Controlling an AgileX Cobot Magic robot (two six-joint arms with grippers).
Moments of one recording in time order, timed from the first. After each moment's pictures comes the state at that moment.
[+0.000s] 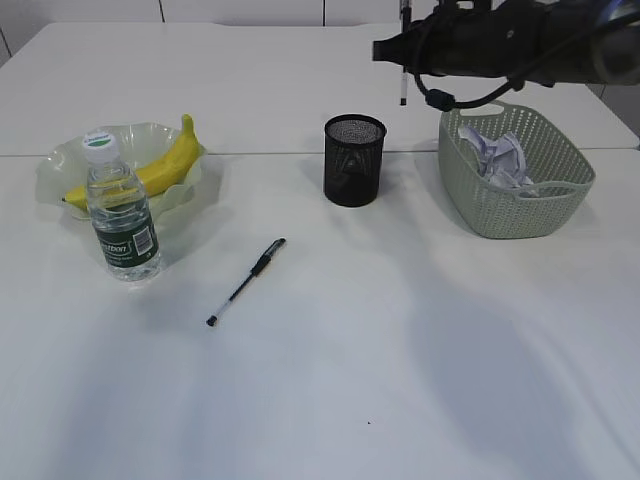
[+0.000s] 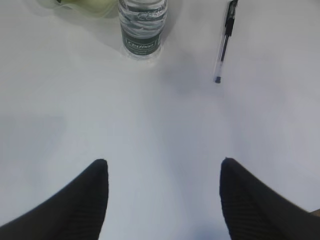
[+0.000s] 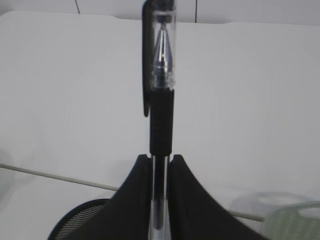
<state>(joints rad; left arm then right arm) -0.15 1.08 -1.05 -0.13 1.06 0.06 0.24 2.15 -1.72 0.30 0.02 -0.29</state>
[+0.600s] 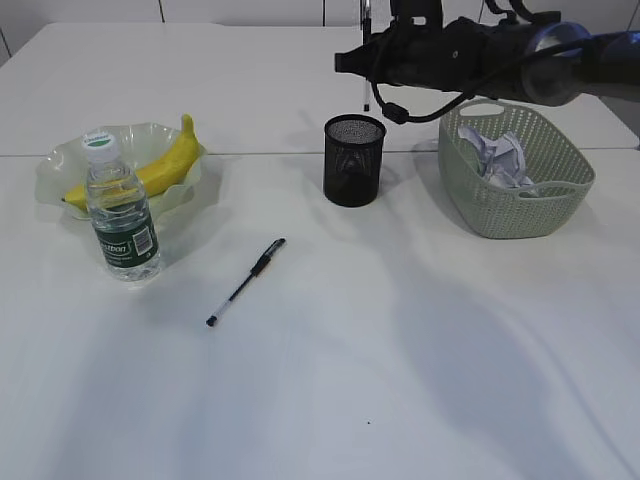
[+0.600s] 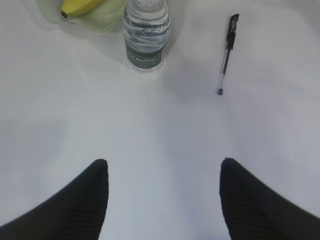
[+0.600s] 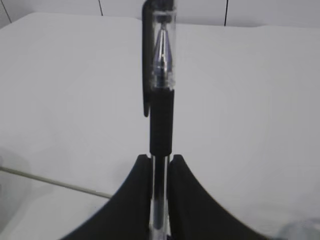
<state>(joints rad) -0.15 1.08 -1.05 -0.13 1.02 0.06 0.29 2.32 -1.94 0.30 0.03 -0.28</state>
